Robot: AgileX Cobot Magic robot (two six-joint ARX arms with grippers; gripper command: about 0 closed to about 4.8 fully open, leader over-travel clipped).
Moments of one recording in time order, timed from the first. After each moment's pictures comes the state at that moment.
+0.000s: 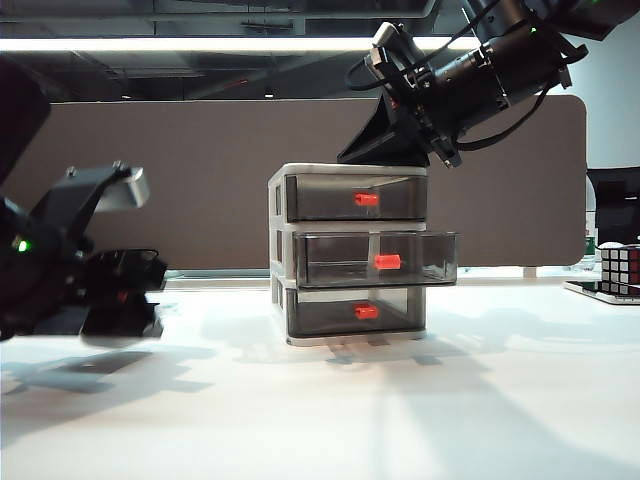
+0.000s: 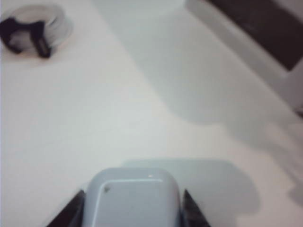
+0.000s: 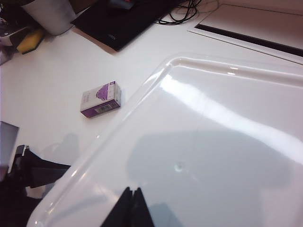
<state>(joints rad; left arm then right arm) -0.46 1.51 0.32 0.68 -0.09 -0.09 0.35 1.70 1.16 0.05 -0.63 0.06</state>
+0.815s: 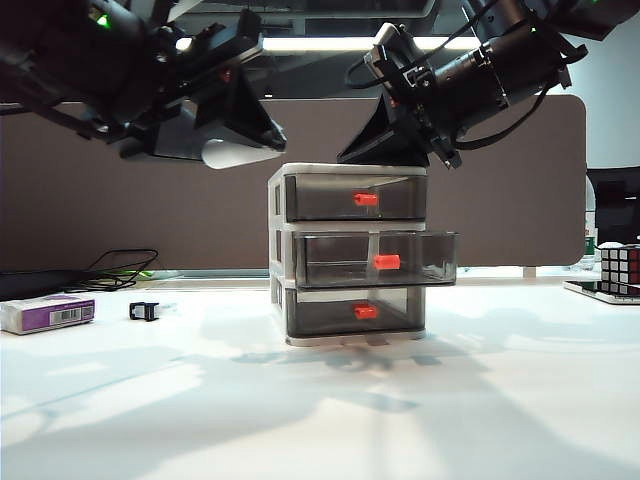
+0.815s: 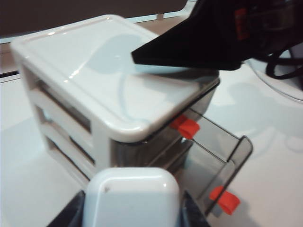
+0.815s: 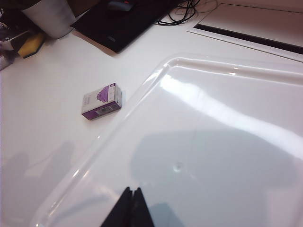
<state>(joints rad) -0.73 1.19 0.53 0.40 -0.05 -0.10 0.35 1.70 1.16 0.05 -0.63 0.09</state>
